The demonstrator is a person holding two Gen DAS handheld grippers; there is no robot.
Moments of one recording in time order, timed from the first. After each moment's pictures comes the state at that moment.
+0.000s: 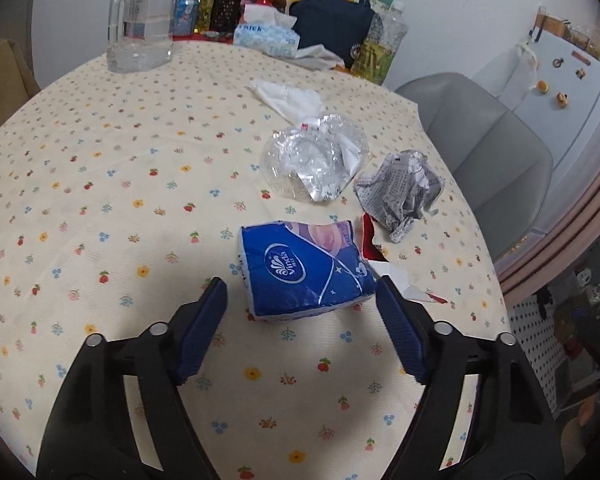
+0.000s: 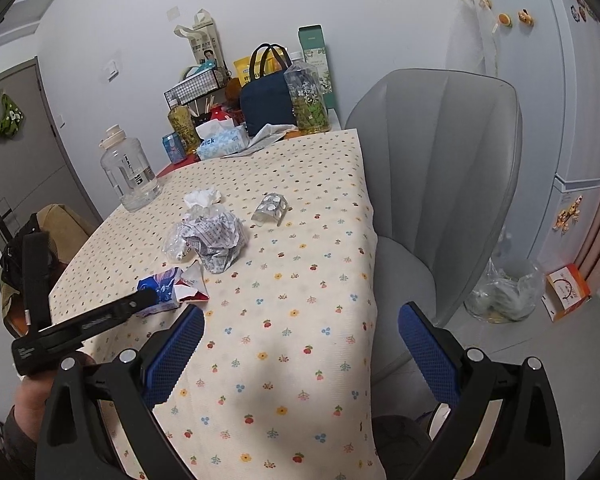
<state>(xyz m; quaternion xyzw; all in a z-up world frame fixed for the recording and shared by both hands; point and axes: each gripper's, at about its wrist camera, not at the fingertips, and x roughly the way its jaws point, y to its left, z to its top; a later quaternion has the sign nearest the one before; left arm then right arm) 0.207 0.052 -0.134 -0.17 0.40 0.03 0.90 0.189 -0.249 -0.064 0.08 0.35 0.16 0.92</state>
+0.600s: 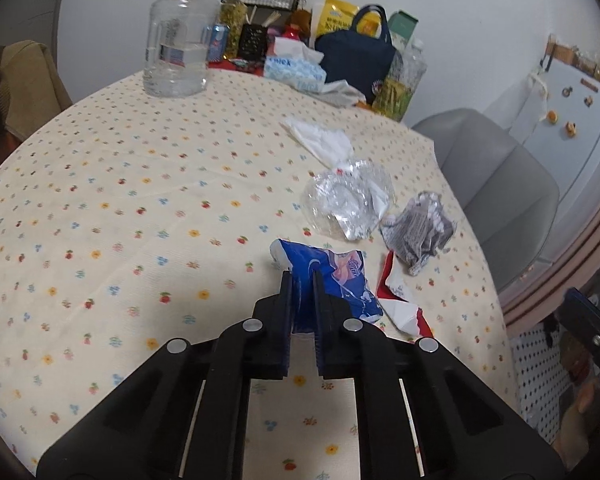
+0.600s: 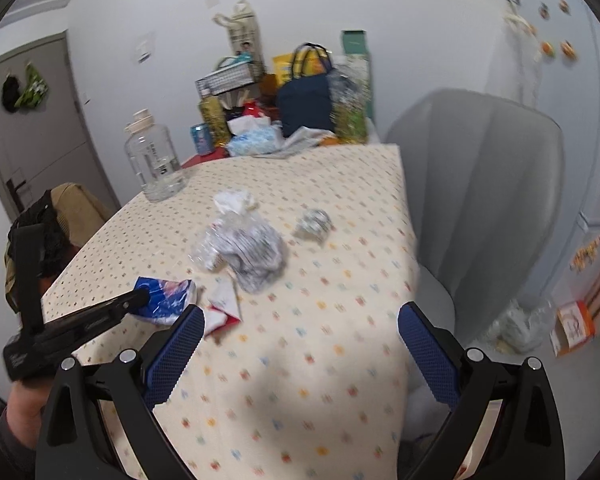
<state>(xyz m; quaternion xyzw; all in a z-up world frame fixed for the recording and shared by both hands) 0.181 0.082 -0.108 -0.18 0.35 0.07 0.92 0.215 -0.190 -0.043 0.01 0.33 0.21 0.92</state>
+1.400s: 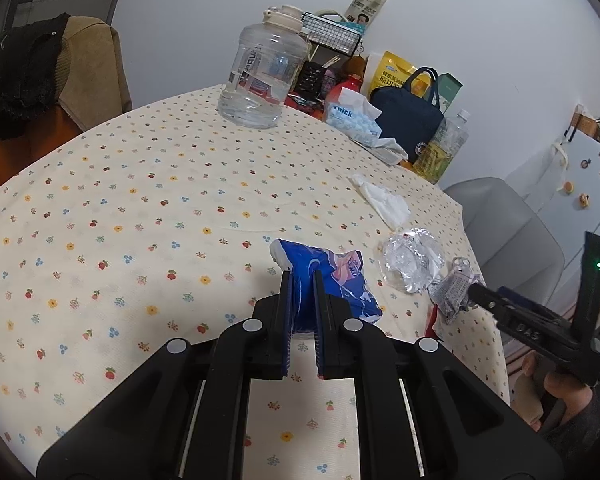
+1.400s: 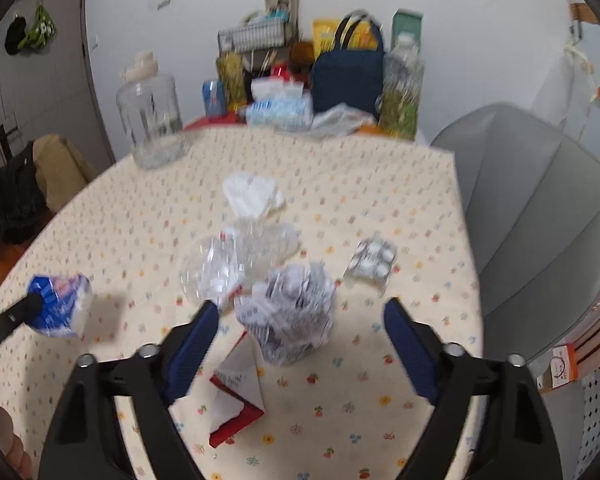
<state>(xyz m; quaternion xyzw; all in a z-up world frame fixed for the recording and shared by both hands) 0.140 0.153 -0.098 -0.25 0.29 0.12 0.92 0.297 -0.100 -0.074 -0.06 0.39 0.23 0.89</state>
